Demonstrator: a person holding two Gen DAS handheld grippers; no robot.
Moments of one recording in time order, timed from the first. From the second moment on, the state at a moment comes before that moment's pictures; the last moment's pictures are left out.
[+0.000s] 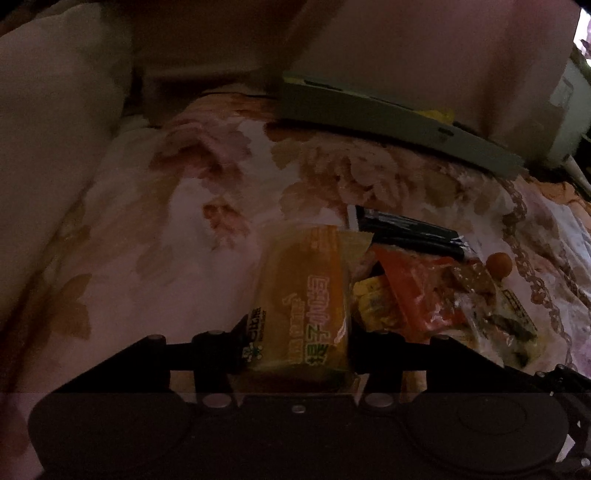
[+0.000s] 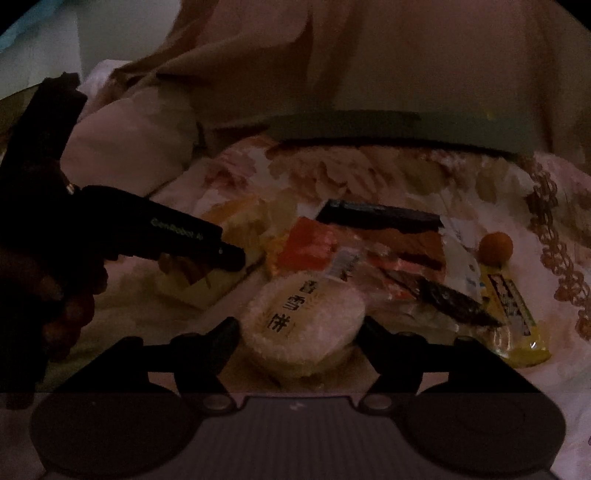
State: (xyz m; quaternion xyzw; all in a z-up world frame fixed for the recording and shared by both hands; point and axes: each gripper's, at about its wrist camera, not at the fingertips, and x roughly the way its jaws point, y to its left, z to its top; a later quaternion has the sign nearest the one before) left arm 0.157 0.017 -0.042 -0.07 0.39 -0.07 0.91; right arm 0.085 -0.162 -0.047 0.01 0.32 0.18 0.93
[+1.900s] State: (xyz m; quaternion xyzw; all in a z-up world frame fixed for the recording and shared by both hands) left arm 0.399 -0.041 0.016 -0.13 0.30 -0.06 0.94; right arm 0.334 -0.236 0.000 0.04 0.19 0.10 0.98
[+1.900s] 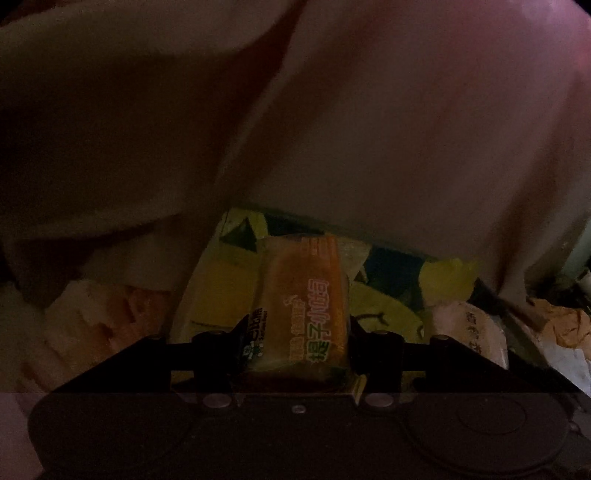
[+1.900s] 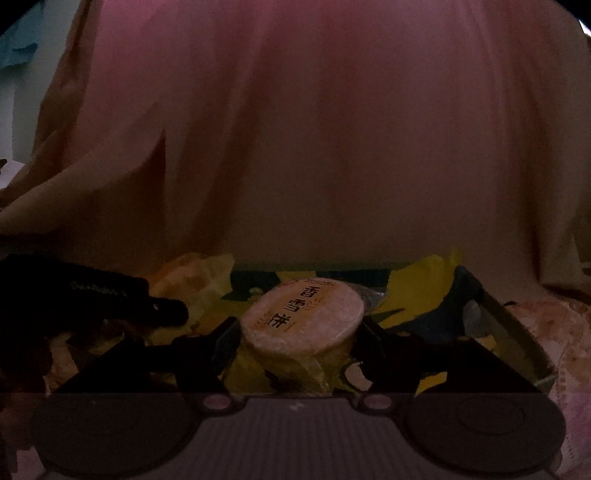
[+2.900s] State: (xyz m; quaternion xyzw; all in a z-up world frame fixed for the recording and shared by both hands) left arm 0.216 -0.025 0.088 -0.13 0.19 -0.07 0.97; right arm 0.178 -0.271 0.074 0.01 0.09 0.09 0.99
